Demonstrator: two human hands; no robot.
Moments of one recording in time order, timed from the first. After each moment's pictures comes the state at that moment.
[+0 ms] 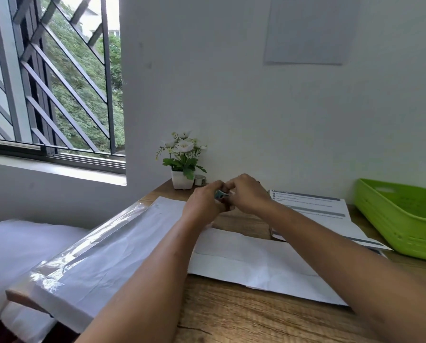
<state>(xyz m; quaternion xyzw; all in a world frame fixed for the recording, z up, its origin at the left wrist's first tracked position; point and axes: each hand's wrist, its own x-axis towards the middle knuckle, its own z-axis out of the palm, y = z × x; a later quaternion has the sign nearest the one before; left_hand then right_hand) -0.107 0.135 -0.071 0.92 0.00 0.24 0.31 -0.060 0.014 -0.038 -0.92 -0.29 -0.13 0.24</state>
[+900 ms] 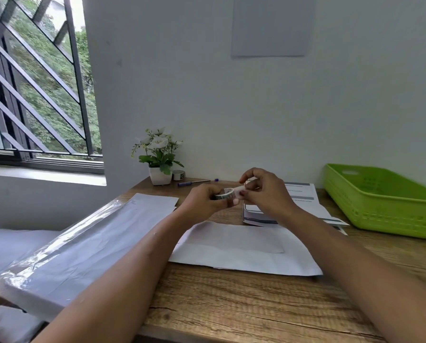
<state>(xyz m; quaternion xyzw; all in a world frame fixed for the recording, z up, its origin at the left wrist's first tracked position) -0.126 0.085 -0.066 0.88 -0.08 0.14 0.44 -0.101 -0.086 -0.044 -0.82 -0.24 -0.14 0.49</state>
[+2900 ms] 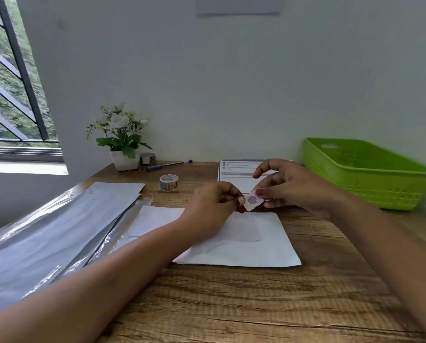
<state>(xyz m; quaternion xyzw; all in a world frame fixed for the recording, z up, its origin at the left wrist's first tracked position) -0.145 0.007 -0.082 0.86 -0.11 0.10 0.49 -0.123 -0.174 -0.034 -0.81 -0.19 0.08 0.55</state>
